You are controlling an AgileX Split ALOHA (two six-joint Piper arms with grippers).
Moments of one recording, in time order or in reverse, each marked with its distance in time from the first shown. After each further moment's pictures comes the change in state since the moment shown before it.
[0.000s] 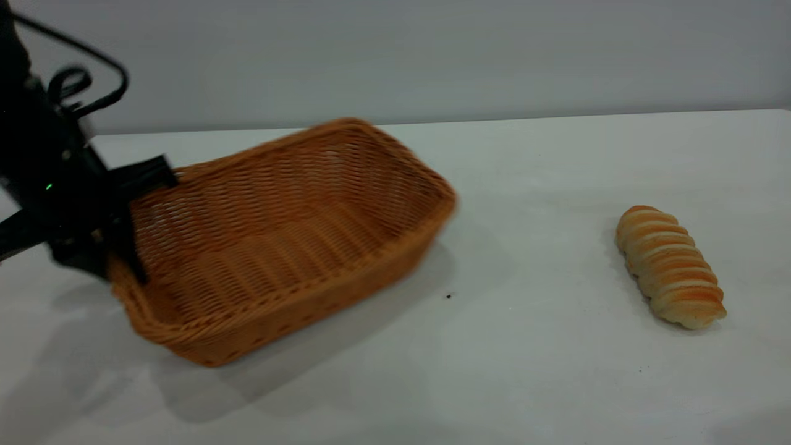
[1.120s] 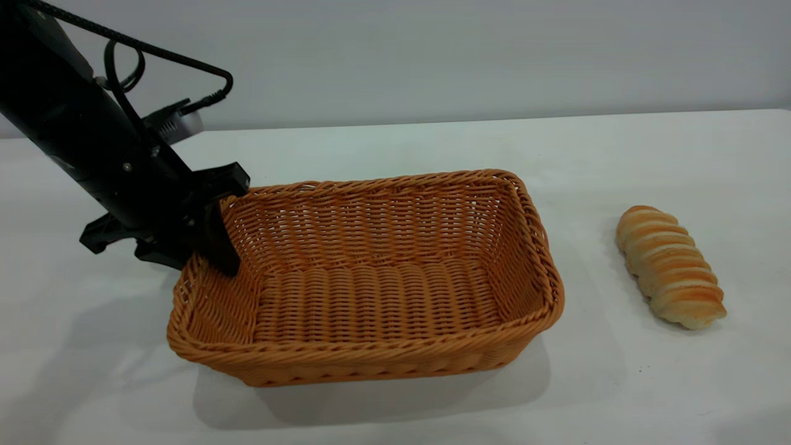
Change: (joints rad) left arm -0.020 0.133 -0.093 -0.358 0.008 0.690; right arm 0.000 0.000 0.000 -0.032 -0.001 0.000
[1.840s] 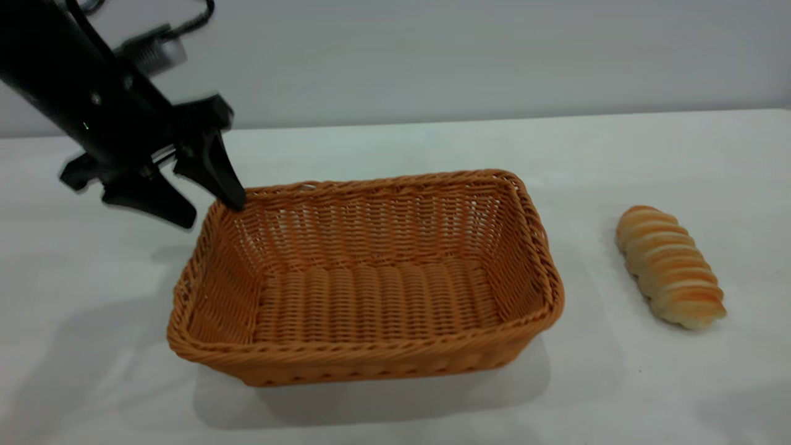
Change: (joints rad) left arm 0.000 -0.165 0.000 0.024 0.056 0.007; right arm 0.000 0.101 0.000 0.024 -0.060 -0.001
